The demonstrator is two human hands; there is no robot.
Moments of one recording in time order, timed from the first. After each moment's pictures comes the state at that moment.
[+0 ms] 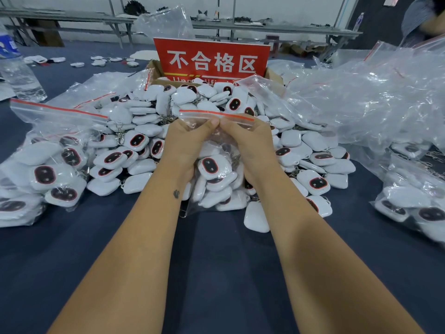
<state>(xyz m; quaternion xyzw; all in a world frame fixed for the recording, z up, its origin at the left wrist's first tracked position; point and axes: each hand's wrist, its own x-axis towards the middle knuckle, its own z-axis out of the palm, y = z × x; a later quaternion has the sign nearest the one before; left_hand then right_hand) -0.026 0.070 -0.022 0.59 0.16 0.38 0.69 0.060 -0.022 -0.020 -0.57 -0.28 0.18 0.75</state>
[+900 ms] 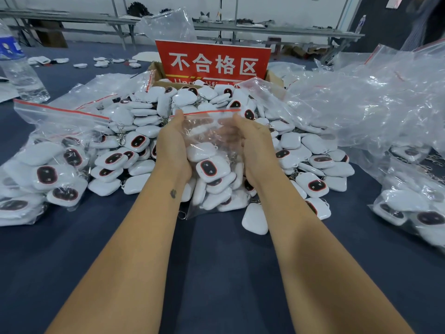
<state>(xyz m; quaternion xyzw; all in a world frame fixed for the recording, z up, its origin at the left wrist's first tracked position) -0.024 0.075 -0.019 0.42 0.23 0.37 0.80 0.061 -0.027 -0.016 -0.57 -0.29 0.22 0.74</state>
